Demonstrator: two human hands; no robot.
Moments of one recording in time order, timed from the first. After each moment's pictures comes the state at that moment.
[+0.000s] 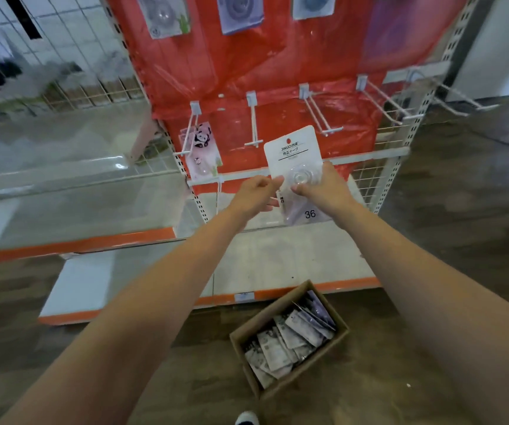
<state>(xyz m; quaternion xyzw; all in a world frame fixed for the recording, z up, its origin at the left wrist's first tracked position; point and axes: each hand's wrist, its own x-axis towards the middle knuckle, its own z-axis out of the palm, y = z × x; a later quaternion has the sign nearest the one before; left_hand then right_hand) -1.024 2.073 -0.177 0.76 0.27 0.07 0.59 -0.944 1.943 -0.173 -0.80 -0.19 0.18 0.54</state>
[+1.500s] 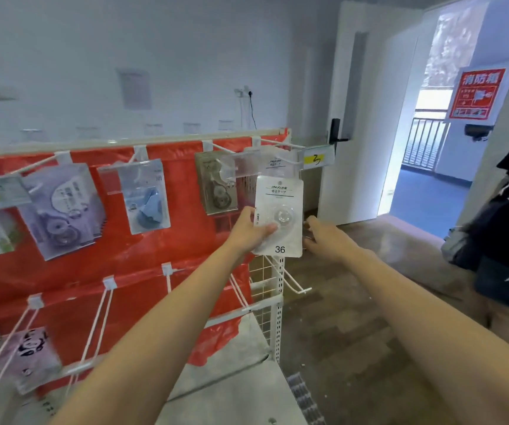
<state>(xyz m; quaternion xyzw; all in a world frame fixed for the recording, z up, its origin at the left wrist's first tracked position) -0.702 1.909 0.027 0.79 0.06 0.14 0.59 -0.661 1.735 0.029 -0.95 -0.25 -0.03 0.17</state>
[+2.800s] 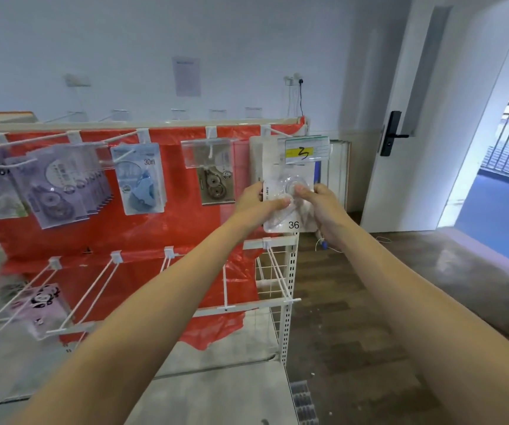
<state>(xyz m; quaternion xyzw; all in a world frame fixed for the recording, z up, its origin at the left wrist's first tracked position) -0.648 1.849 0.050 0.81 0.08 0.24 0.53 -0.570 1.724 0.044 -0.68 -0.22 0.12 0.69</state>
